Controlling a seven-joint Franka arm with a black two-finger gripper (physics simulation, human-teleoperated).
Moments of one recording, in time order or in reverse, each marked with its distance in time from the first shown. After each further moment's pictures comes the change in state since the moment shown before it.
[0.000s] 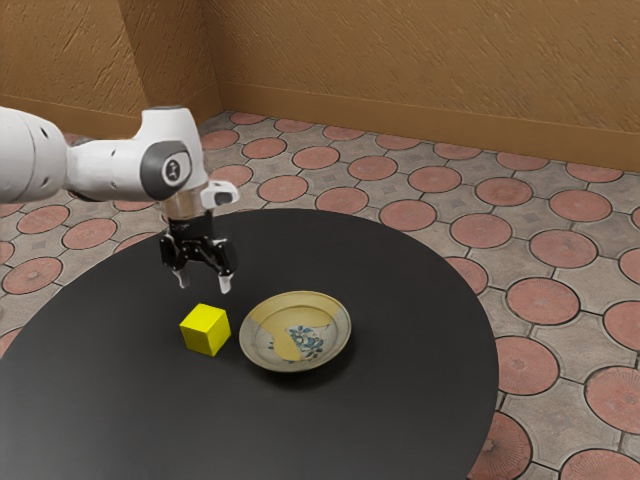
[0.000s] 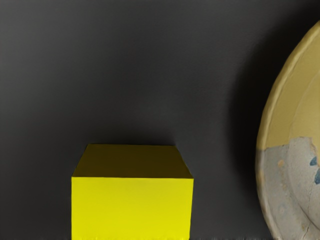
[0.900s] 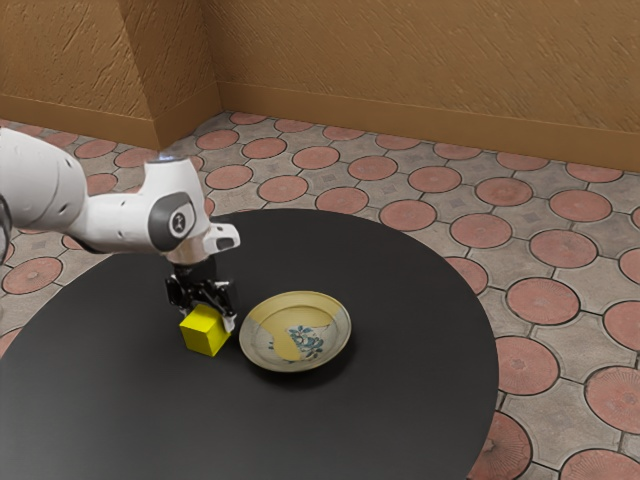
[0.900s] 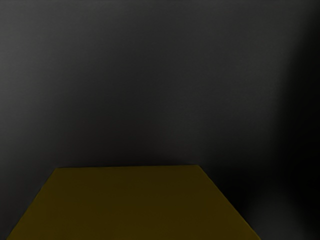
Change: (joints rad) arm 0.001 0.063 0.000 -0.142 -0.043 0.226 0.086
